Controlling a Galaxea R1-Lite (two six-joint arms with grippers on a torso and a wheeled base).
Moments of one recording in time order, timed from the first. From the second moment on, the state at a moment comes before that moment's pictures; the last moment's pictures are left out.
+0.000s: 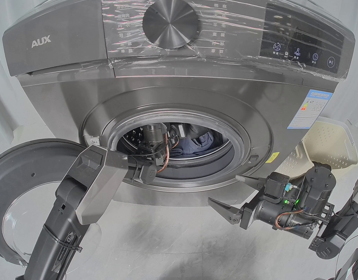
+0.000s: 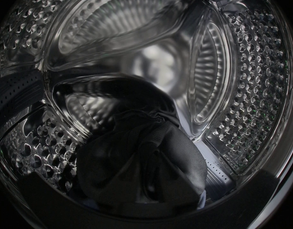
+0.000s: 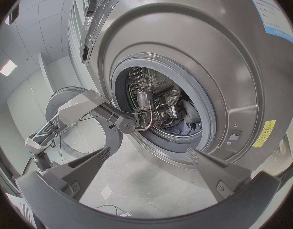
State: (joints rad) left arm -0.48 2.71 -2.00 -0.79 0.19 -0.20; right arm 0.70 1.84 -0.31 -1.44 0.07 0.07
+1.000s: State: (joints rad) left arm -0.67 2.19 -0.95 -1.00 0.15 -0.21; right arm 0.66 1.78 -0.26 -1.44 0.07 0.07
